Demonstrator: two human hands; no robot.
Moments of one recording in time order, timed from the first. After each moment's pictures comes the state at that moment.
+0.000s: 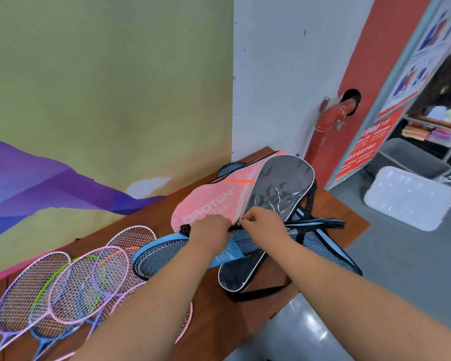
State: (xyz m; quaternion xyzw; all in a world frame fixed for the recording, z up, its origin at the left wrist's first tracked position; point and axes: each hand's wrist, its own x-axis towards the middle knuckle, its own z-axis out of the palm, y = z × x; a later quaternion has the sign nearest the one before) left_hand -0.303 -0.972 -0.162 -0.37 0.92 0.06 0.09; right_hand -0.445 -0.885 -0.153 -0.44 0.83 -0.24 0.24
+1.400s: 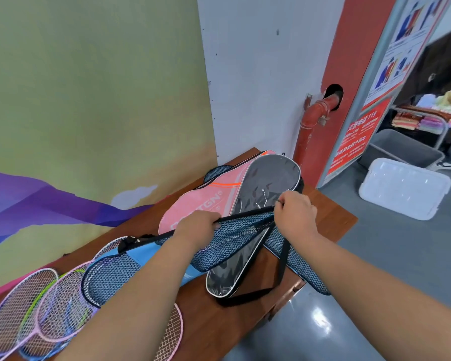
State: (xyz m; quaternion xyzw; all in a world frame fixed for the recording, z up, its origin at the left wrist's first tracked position) left_hand -0.329 -0.987 -0.157 -0.37 0.91 0.17 0.03; right_hand -0.546 -0.841 -0.144 -0.36 0.90 -0.24 0.05
